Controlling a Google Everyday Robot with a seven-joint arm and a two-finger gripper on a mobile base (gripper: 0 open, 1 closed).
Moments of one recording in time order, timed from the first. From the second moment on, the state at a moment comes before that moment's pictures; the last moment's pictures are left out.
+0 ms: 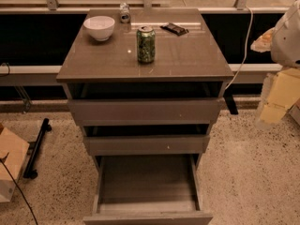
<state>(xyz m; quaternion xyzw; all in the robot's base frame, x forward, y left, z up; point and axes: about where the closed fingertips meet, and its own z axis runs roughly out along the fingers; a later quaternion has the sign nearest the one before) 0.438 -0.216 0.977 -0.60 0.78 -0.04 0.16</state>
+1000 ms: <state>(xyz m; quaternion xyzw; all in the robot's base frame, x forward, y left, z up) 0.476 -0.185 0.975 -0.60 0.76 -0.01 0.23</state>
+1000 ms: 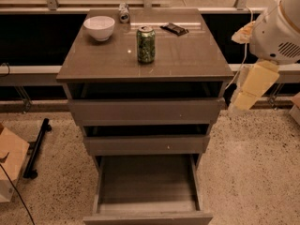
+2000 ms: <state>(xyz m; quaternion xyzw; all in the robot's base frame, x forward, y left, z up) 0.511 -0.168 0.968 -0.57 0.77 0.01 0.27</state>
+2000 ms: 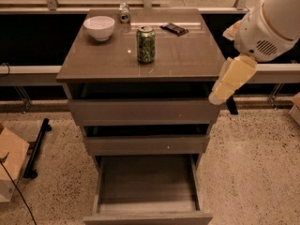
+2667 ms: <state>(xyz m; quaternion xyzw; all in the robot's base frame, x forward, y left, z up) 0.570 -0.147 0.958 -0.55 0.77 0.02 0.32</state>
